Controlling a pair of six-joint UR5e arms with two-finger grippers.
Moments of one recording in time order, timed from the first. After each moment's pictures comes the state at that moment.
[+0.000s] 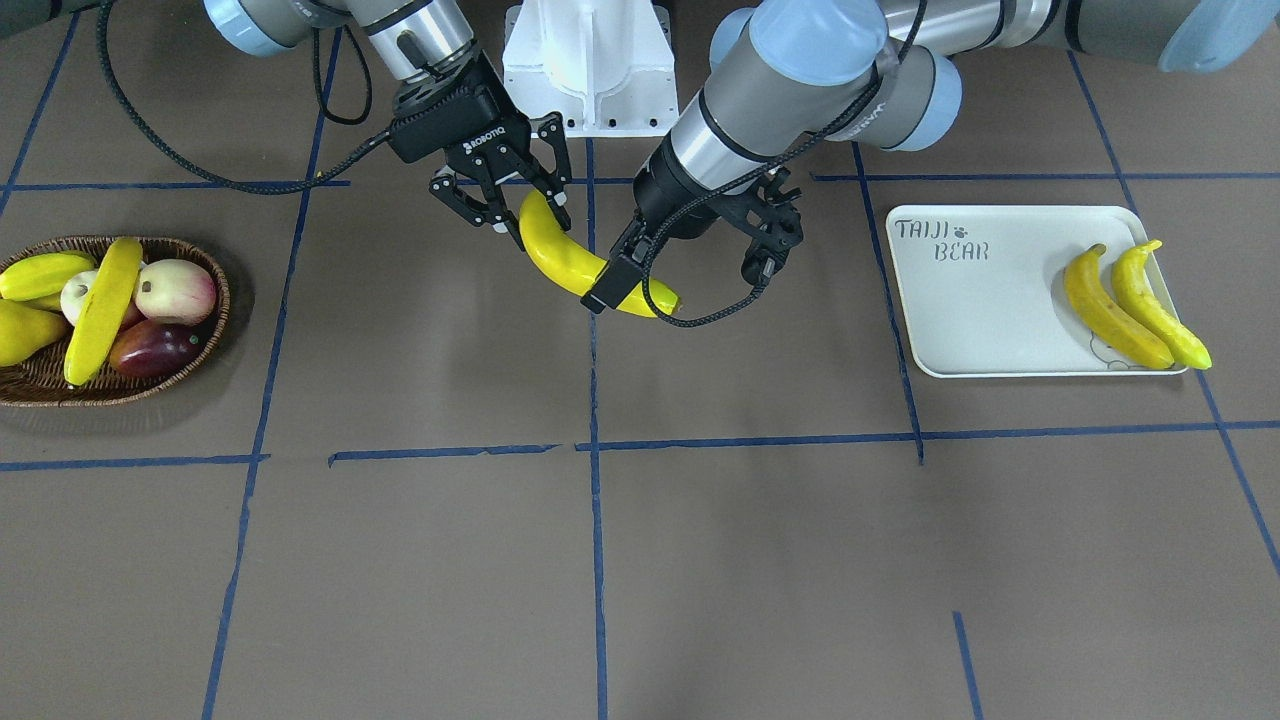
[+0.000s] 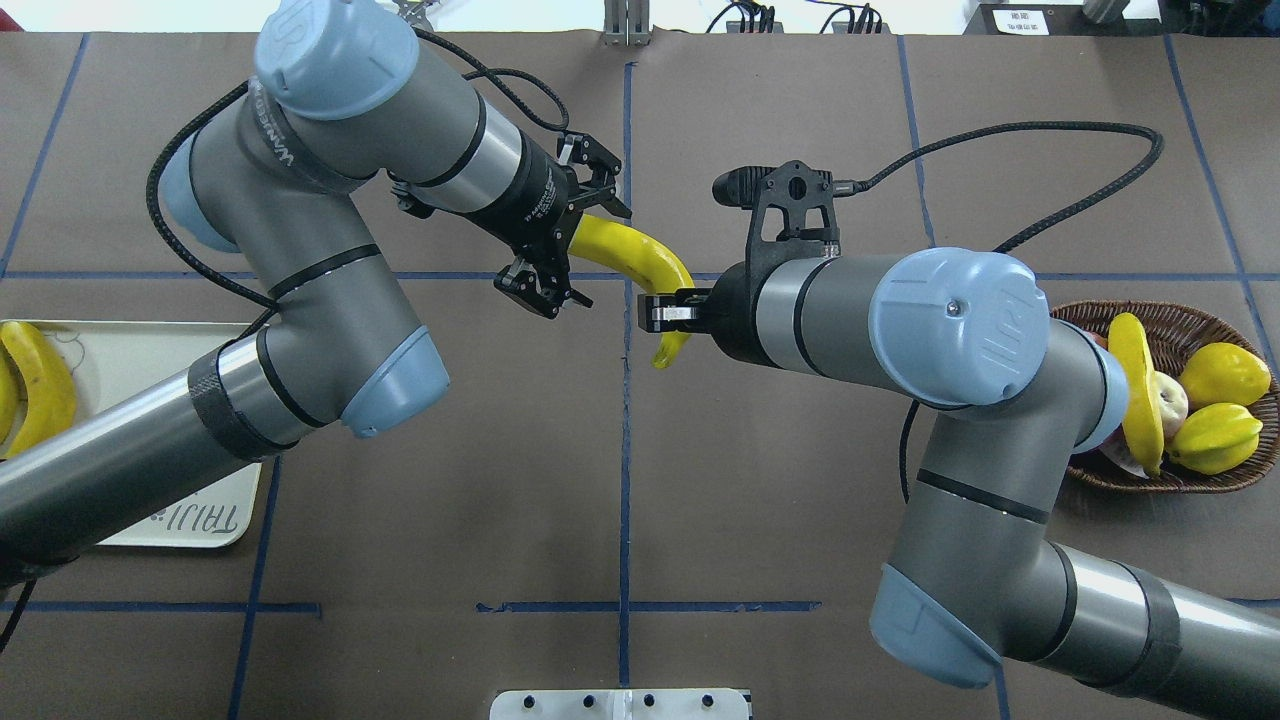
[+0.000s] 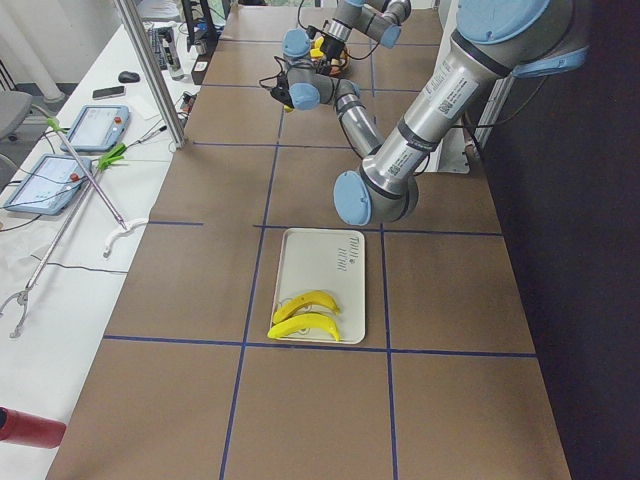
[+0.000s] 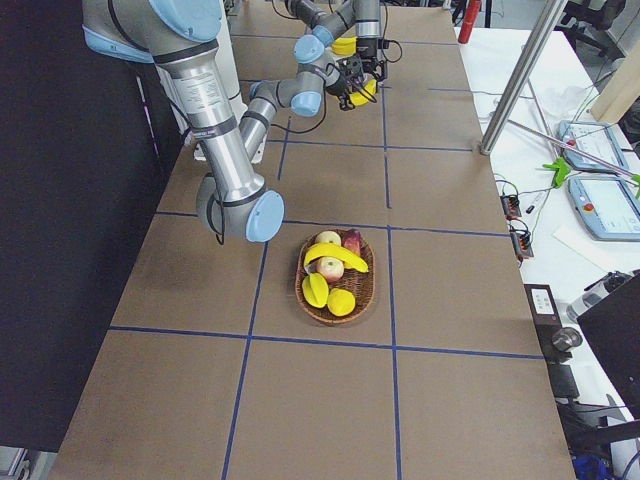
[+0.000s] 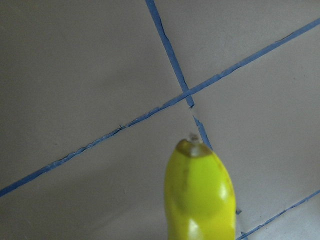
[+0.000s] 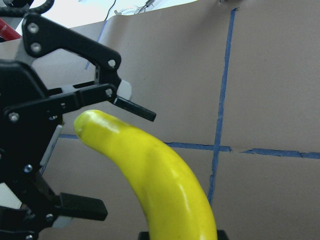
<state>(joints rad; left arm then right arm) -0.72 -2.34 -1.63 -1.96 -2.17 -2.41 0.50 -1.06 1.98 -1.20 1.61 1.18</state>
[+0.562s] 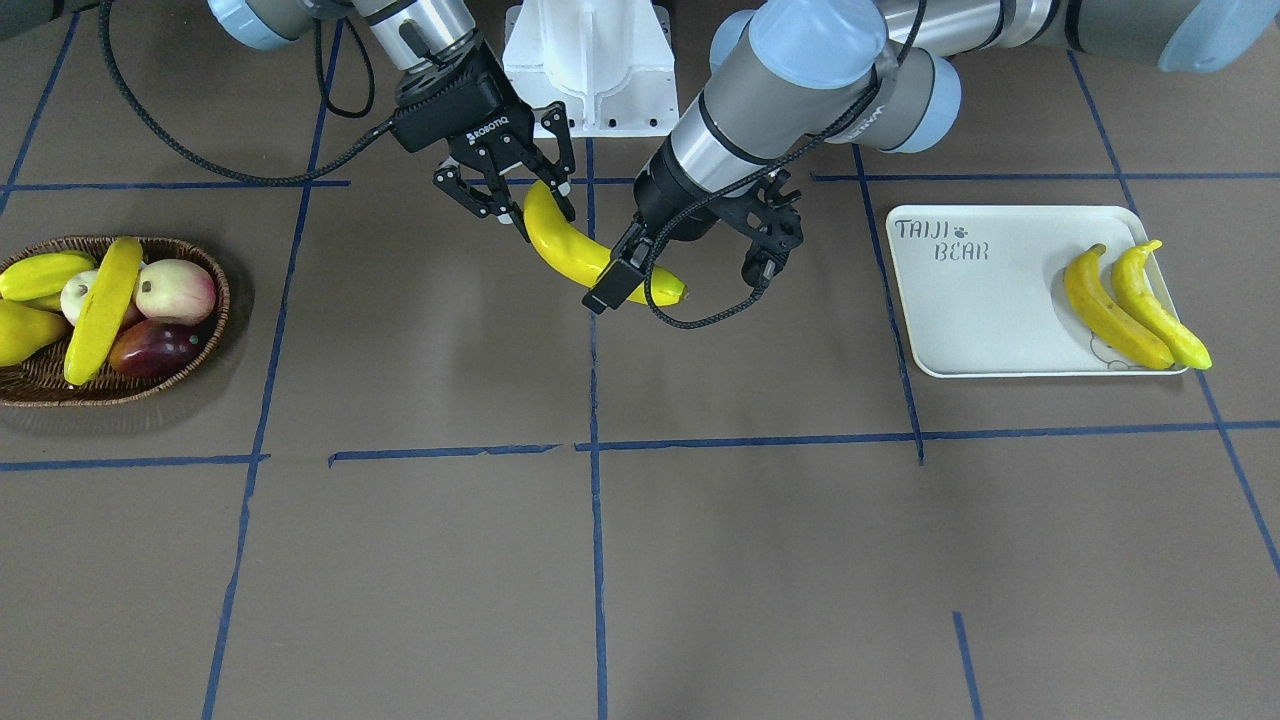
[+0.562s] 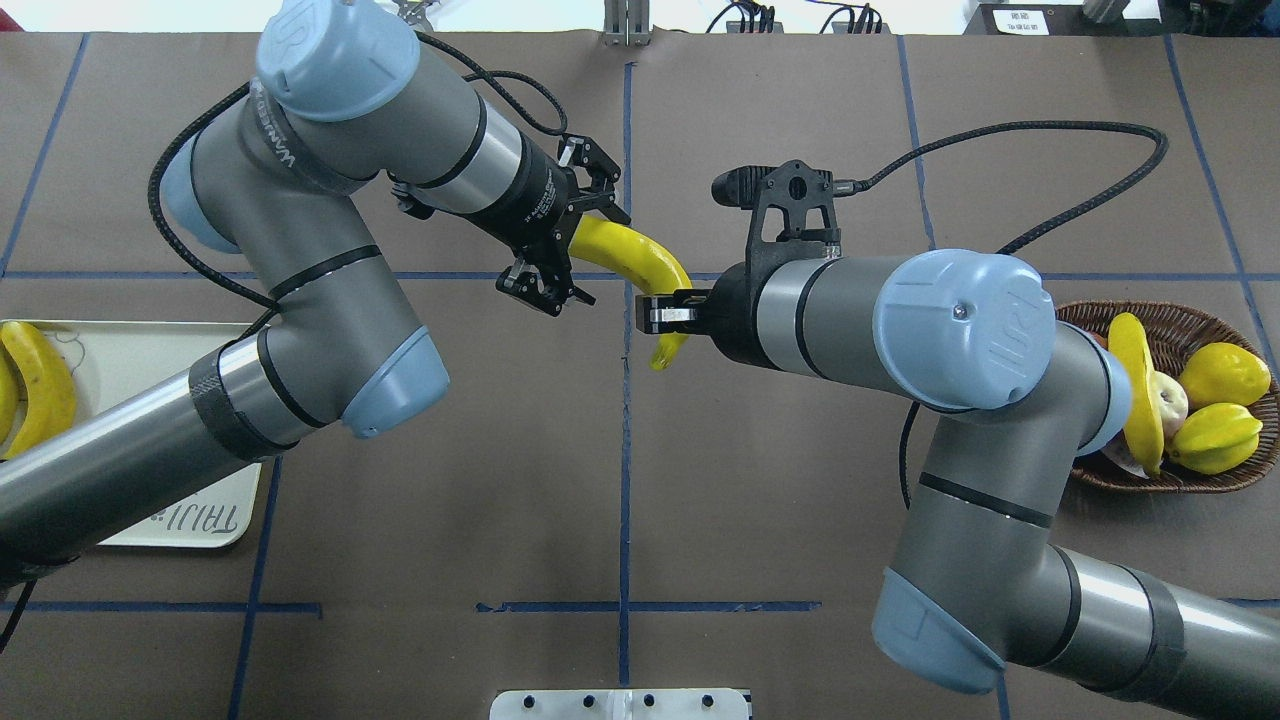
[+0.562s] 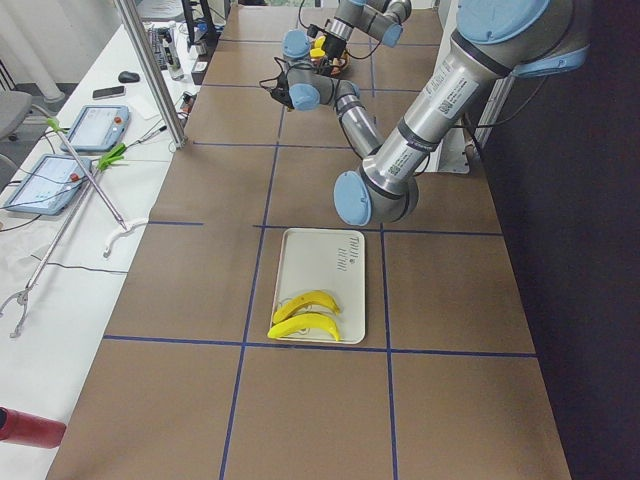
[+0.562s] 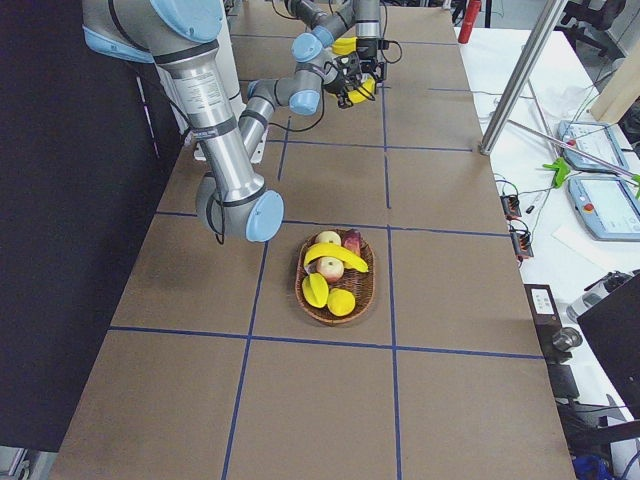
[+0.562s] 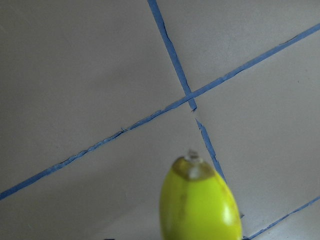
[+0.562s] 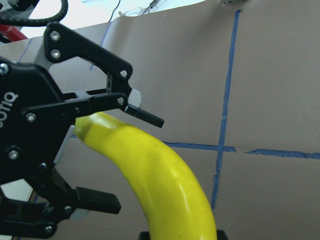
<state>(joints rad) -0.72 -2.34 -1.63 -1.96 -2.17 -2.41 0.48 -1.06 2.00 -1.20 1.60 1.18</state>
